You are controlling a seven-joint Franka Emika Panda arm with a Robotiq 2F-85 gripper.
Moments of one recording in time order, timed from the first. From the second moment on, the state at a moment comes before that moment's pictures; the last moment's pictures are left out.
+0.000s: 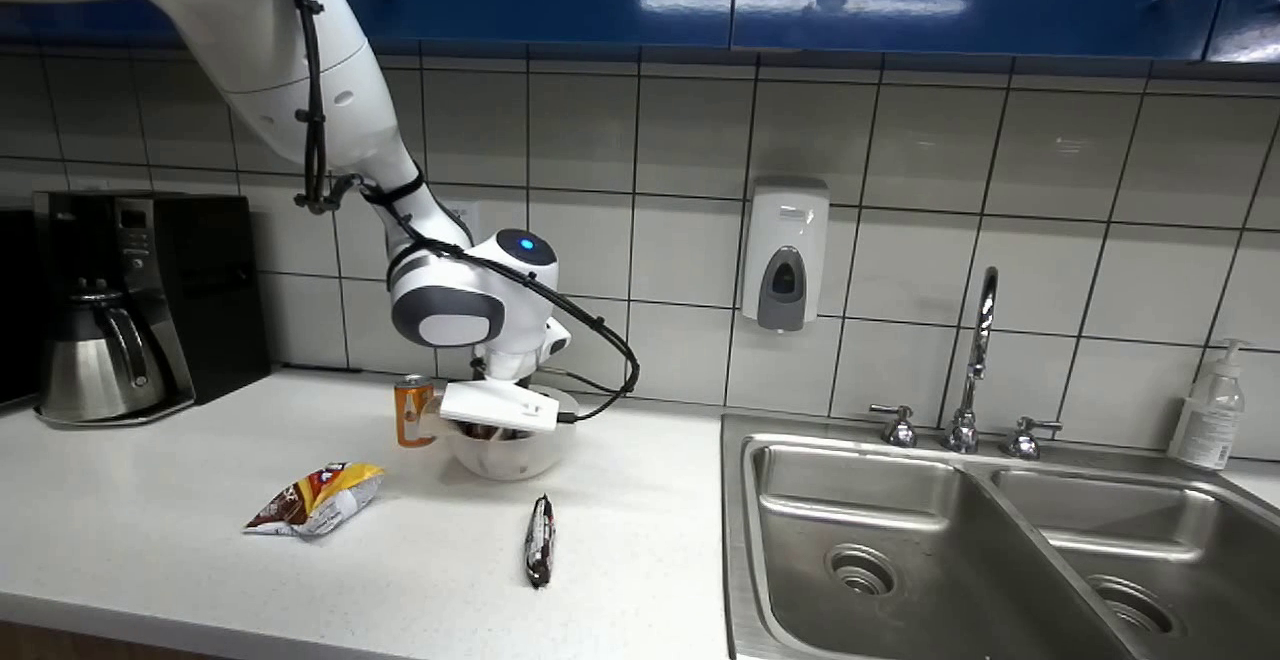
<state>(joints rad) 0.24 0.50 -0.28 -2.06 1.14 2.69 -1.31</state>
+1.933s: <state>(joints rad) 0.24 0.10 -0.37 -2.25 1.09 2.69 -1.31</state>
